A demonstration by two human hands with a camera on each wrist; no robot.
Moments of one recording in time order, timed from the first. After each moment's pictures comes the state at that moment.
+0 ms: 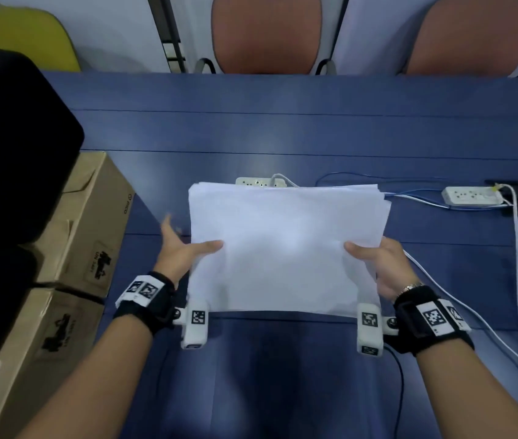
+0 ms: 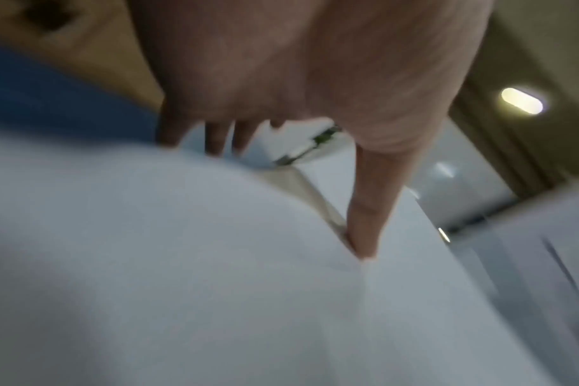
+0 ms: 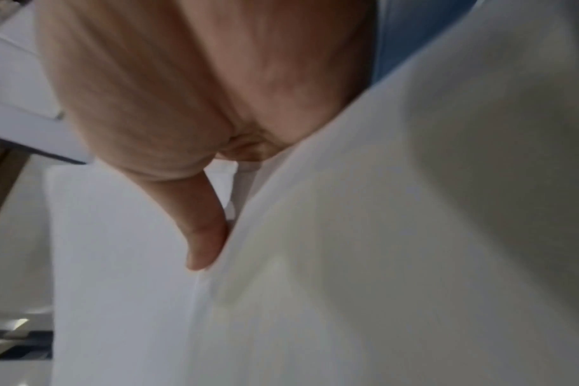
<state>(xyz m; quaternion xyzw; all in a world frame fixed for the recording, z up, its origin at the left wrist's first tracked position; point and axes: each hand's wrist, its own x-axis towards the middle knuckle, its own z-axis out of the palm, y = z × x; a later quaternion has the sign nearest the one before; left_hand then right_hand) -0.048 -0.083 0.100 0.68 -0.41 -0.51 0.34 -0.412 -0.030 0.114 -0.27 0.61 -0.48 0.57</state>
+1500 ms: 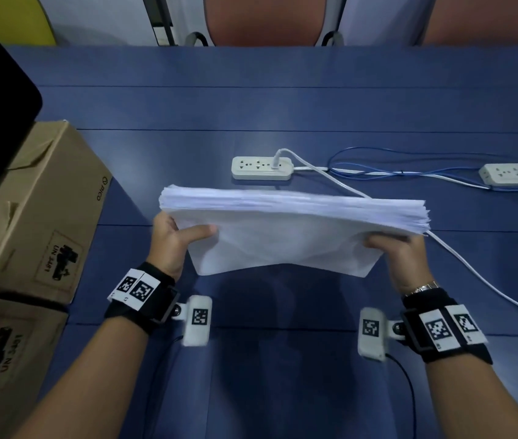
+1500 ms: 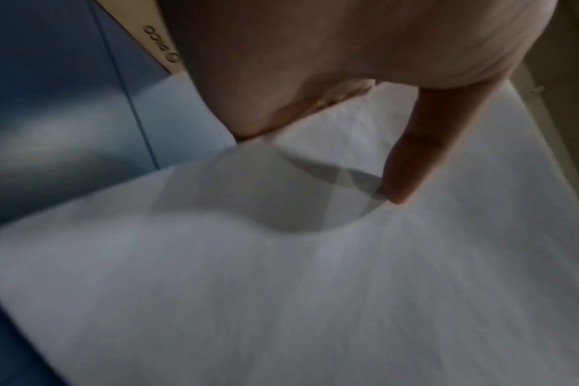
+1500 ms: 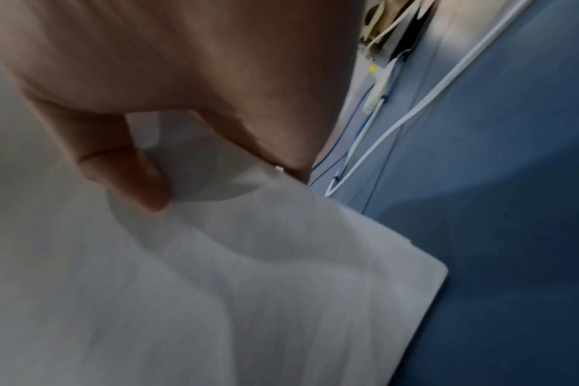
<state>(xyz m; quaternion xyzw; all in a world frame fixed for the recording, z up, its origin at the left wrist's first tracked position) -0.059 -0.110 0.032 0.45 -0.47 -0.54 0.54 -0.402 -0.050 0.042 -0.41 0.57 -0.59 0.40</state>
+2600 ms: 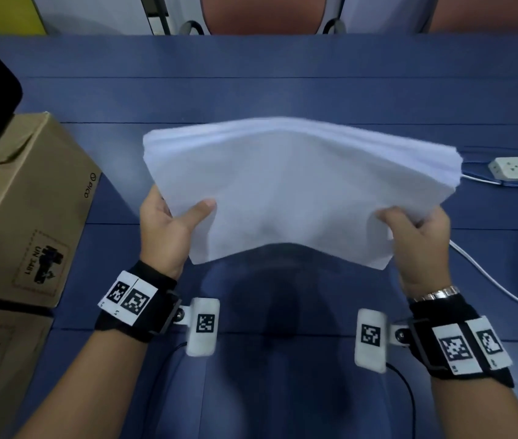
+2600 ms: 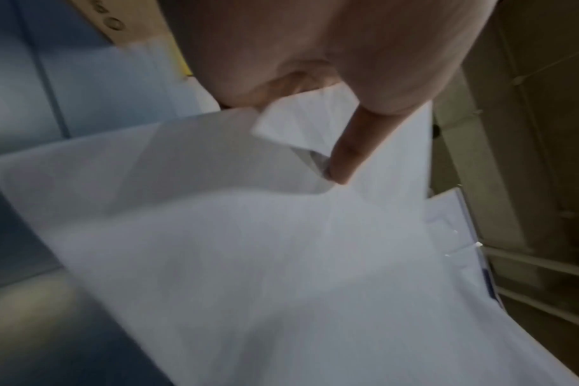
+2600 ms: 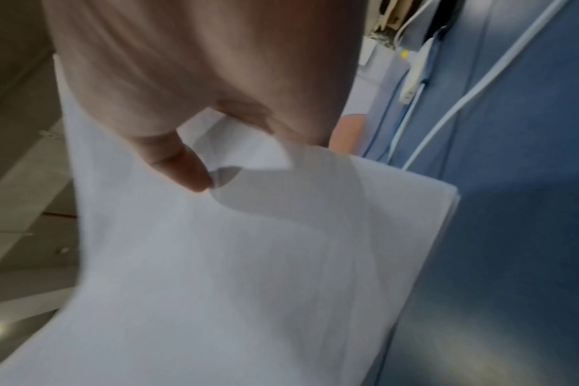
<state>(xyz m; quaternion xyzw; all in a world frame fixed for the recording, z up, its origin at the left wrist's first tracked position) -0.087 -0.113 0.051 0.46 -0.46 -0.48 0.59 -0.392 -0.060 0.058 -0.39 0.58 -0.64 0.33</state>
